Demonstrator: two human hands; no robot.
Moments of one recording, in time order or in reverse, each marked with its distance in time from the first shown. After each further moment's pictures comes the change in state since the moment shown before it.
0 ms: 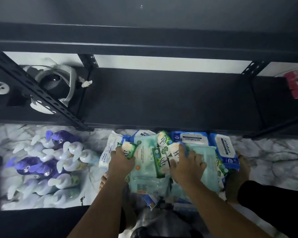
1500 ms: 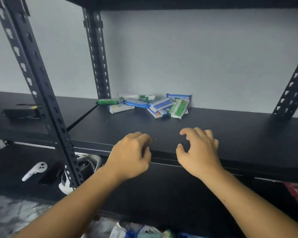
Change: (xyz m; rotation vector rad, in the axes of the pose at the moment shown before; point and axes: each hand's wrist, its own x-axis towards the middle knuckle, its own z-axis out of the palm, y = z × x) left_hand -0.142 0.213 -0.276 0.221 0.648 1.066; right_hand -0.006 -0.081 -0.372 0.306 0.678 -0.566
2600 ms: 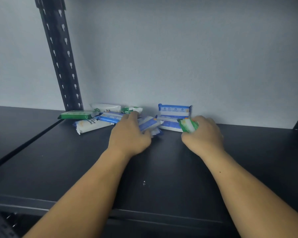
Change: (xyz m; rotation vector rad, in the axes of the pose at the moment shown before) left_hand 0.209 -0.058 0.087 -0.150 0.112 -0.256; right_hand 0.196 0.064 0.071 0.082 0.033 0.331
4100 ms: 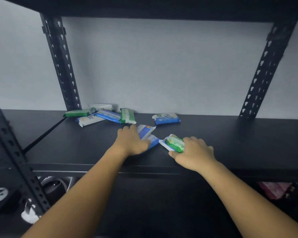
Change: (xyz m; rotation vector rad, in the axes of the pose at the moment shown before) left_hand -0.089 0.071 -0.037 0.208 -0.380 -0.070; right_hand -0.125 0.046 -0.085 -0.387 -0.258 -0.051
